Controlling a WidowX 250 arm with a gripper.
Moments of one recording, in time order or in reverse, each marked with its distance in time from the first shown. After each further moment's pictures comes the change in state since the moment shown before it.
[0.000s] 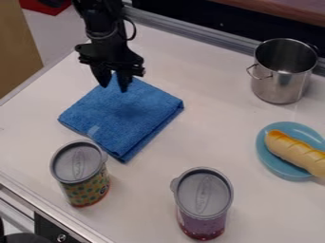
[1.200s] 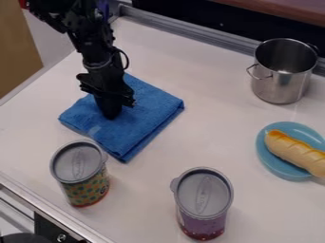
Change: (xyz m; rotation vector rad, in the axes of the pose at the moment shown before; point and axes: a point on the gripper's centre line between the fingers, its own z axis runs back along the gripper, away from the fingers) arm -0.022 -0.004 -0.045 -0.106 0.082 -0.134
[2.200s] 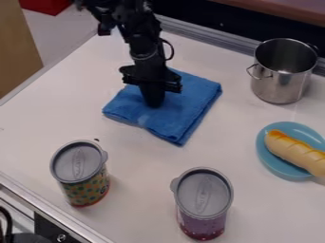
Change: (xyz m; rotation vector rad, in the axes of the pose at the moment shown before) arm 0.053 -0.054 -0.005 -0.028 -0.085 0.124
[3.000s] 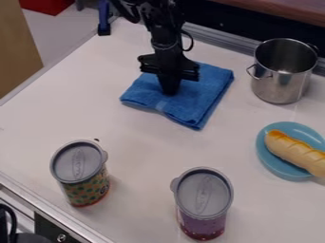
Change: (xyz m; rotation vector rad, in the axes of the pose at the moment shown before) arm 0.036 -0.015 -0.006 0.032 -0.045 0.006
